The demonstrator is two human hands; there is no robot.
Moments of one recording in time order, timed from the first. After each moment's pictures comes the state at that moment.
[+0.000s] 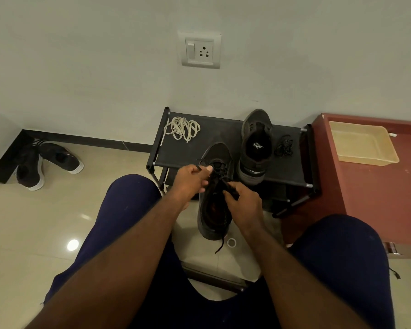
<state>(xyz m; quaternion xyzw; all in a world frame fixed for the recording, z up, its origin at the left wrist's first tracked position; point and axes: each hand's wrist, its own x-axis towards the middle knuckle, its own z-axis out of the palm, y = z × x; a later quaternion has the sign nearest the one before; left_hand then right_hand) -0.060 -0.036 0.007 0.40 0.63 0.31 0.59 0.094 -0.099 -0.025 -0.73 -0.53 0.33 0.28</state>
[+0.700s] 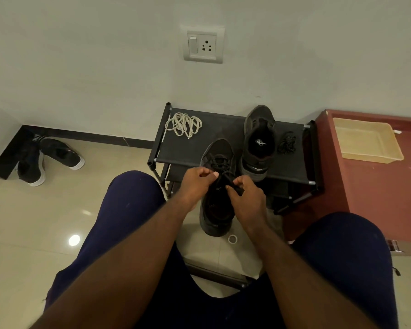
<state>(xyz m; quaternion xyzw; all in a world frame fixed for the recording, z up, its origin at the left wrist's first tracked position) -0.050 -0.041 -0.005 0.44 0.64 0.29 0.56 0.094 -0.100 -0.015 -0.74 -0.52 0.30 0.29</state>
